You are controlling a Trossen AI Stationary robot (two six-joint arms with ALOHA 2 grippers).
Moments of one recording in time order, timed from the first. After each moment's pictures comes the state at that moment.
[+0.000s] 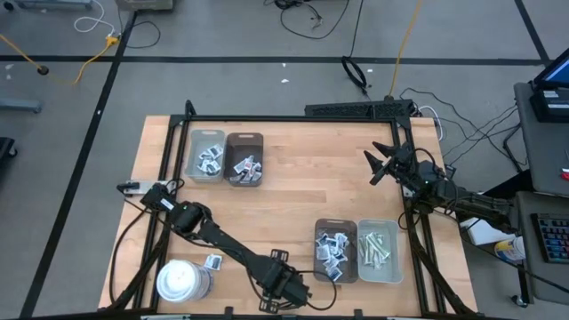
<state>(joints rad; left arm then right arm) -0.54 2.45 2.14 -1.17 0.05 -0.34 -0.31 0.04 0.01 0.08 0.42 0.09</state>
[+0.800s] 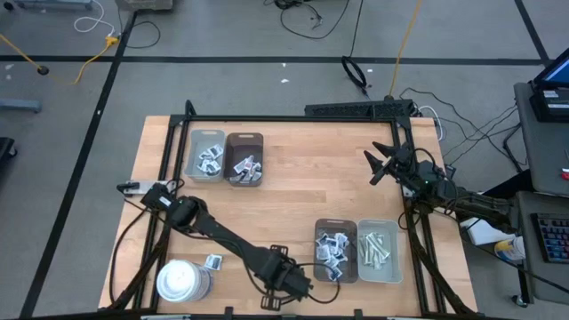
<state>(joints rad) -0.51 2.39 2.14 -1.19 0.10 -0.38 -0.31 0.04 0.01 0.08 0.42 0.09</state>
